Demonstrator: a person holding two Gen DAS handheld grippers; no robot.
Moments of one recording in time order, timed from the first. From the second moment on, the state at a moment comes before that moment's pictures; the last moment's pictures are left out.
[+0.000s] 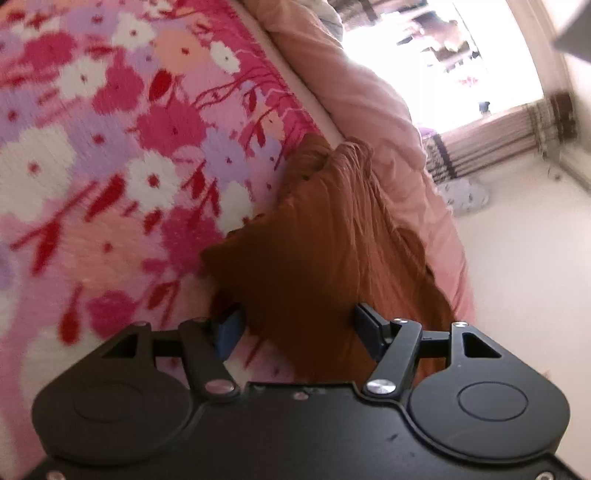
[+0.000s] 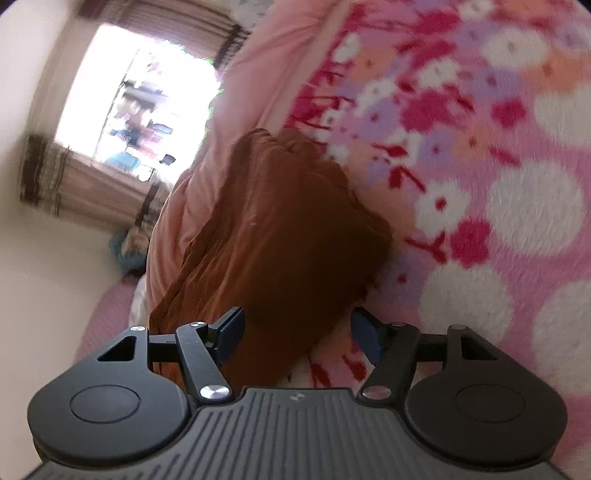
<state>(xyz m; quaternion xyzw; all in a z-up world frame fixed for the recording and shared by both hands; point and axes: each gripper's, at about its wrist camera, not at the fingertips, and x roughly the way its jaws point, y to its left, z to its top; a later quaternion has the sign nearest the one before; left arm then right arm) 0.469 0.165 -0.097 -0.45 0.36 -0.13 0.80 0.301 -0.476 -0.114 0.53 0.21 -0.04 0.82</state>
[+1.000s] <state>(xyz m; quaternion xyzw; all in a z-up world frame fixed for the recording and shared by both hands) 0.376 0.191 -0.056 -0.37 0.35 -0.18 0.84 0.240 -0.451 -0.075 0.49 0.18 -0.04 0.85</state>
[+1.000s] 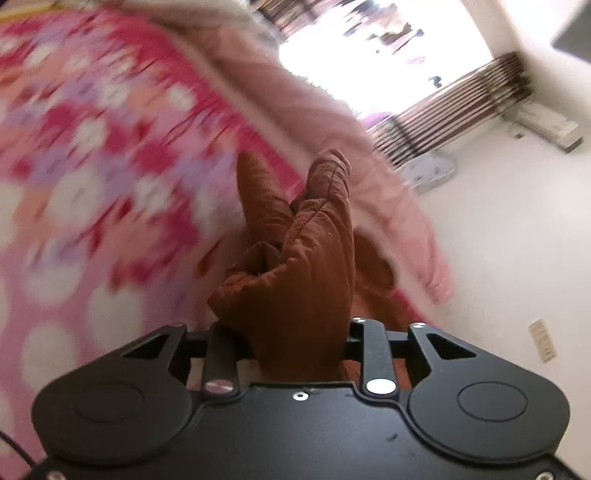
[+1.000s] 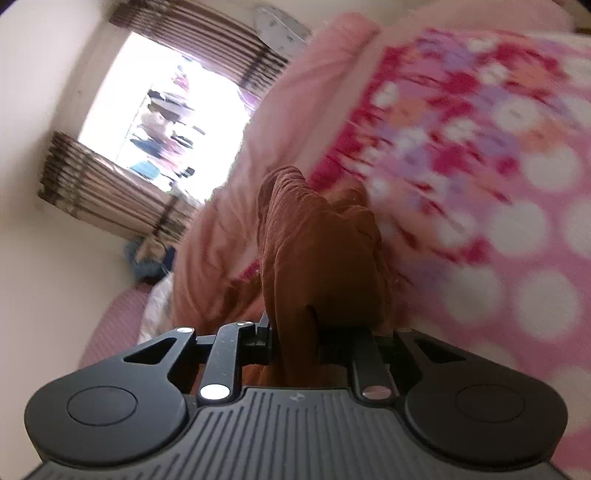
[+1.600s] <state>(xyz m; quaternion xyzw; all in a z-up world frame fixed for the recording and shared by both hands) 0.367 0.241 -0.043 -0.29 0.28 -0.13 0.91 0.195 -0.459 -0.065 0.29 0.22 -0.16 0.92</state>
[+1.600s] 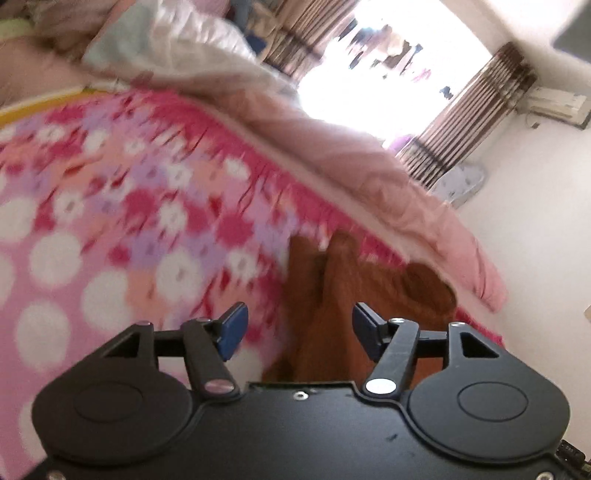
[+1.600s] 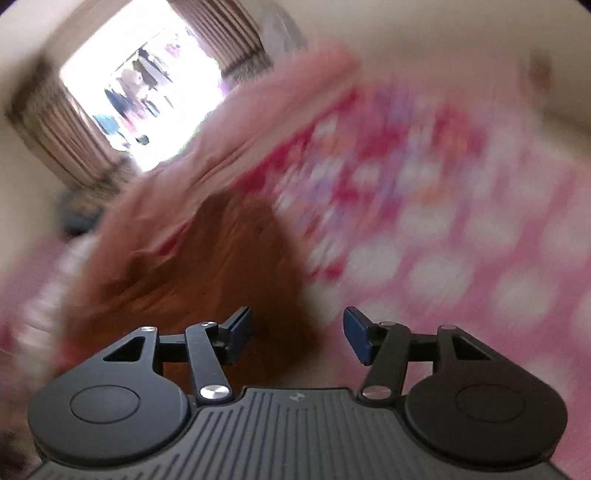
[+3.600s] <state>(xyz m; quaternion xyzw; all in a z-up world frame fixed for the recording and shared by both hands) 0.369 0.067 -0.026 -0.22 0.27 -0.25 0.90 0.299 -0.319 -0.039 0.20 0.16 0.06 0.97</state>
